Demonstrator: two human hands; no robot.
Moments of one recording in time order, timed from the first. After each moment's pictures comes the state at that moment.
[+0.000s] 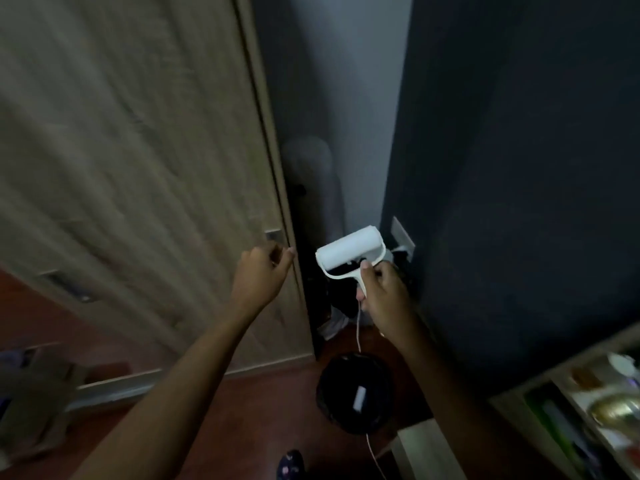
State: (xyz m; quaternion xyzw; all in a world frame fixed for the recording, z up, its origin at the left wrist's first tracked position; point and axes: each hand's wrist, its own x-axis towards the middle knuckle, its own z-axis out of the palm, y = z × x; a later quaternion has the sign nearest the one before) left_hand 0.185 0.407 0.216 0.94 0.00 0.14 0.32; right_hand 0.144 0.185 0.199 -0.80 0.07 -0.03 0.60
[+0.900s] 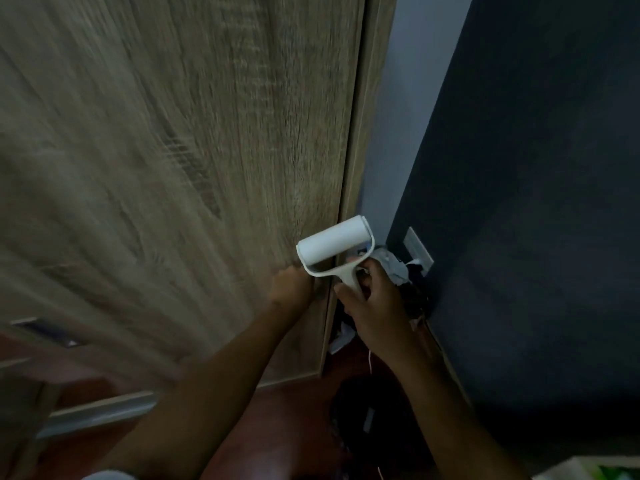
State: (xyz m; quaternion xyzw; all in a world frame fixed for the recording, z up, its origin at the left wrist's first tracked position) left_hand 0.358 0.492 0.118 0.99 -0.06 0.00 0.15; right_hand 0.260 0.335 0.227 -0.80 0.02 -0.01 0.60
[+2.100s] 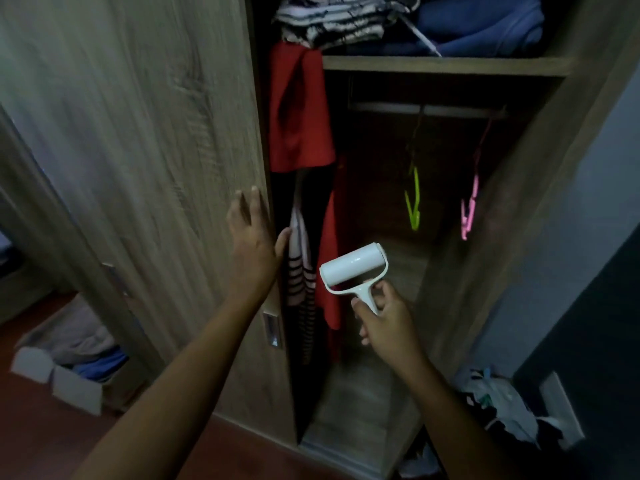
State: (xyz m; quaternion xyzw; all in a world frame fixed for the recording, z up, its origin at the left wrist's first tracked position) left_hand 0.290 0.715 0.301 0.85 0.21 0.47 0.14; right_hand 0.322 0.464 0.259 -0.75 -0.22 0.07 0.62
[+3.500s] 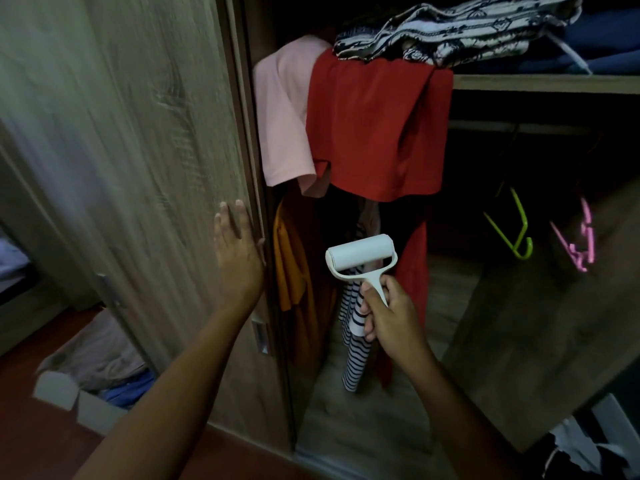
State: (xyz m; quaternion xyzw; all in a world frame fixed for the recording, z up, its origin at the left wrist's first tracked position) left_hand 0.250 0.903 0.303 0.87 0.28 0.40 0.07; right_hand 0.297 0.637 0.287 -0.71 -0.25 0.07 0.66
